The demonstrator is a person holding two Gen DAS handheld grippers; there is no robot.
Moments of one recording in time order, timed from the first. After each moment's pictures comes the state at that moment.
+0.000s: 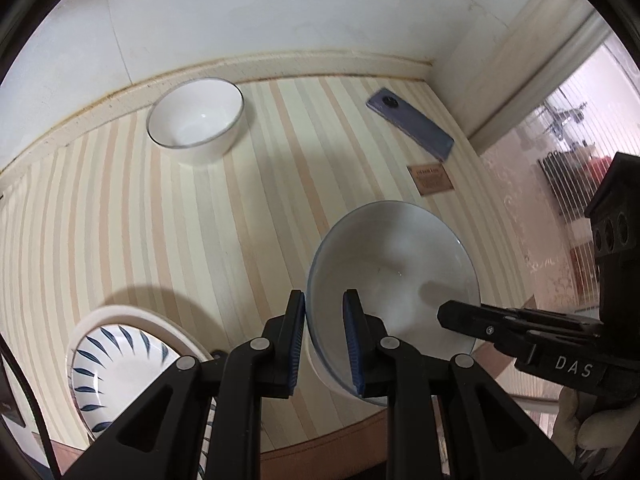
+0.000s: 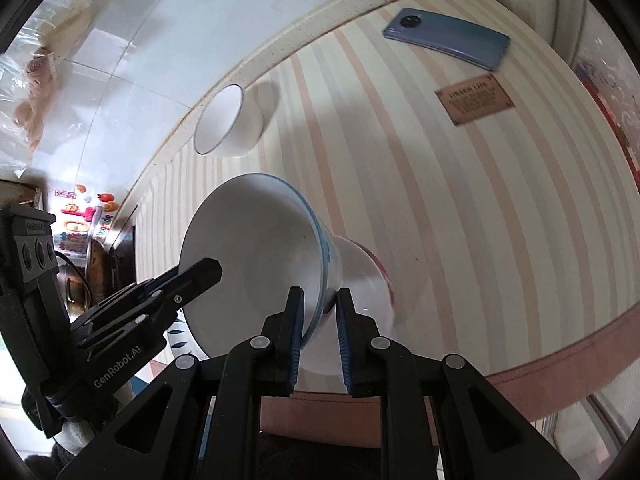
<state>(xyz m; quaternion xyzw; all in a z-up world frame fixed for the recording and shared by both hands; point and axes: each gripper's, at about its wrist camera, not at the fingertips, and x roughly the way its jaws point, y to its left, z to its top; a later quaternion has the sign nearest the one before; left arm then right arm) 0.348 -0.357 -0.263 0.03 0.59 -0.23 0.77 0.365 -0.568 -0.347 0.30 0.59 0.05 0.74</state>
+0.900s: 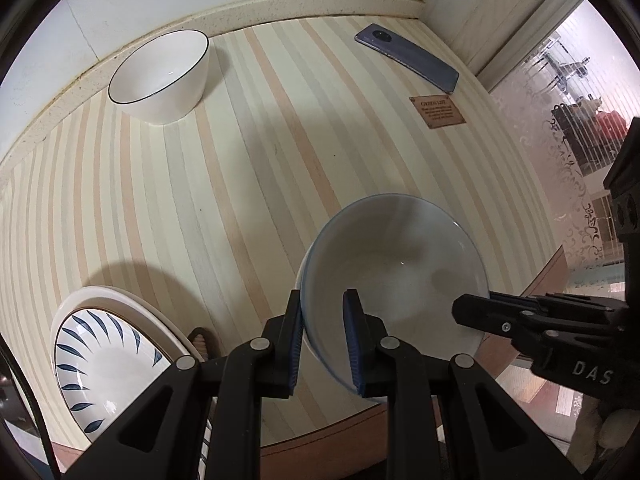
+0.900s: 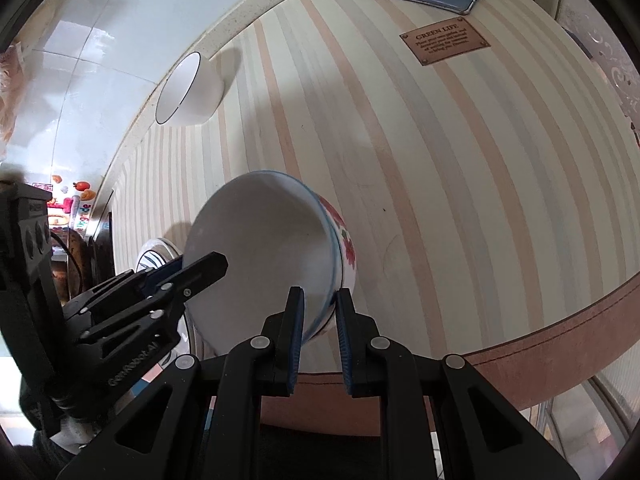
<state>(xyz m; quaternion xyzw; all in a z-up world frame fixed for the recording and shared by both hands) 0.334 -0.379 -0.310 0.09 0.63 -0.23 0.74 0.353 -0.567 -0.389 0.30 0.63 0.04 0.72</state>
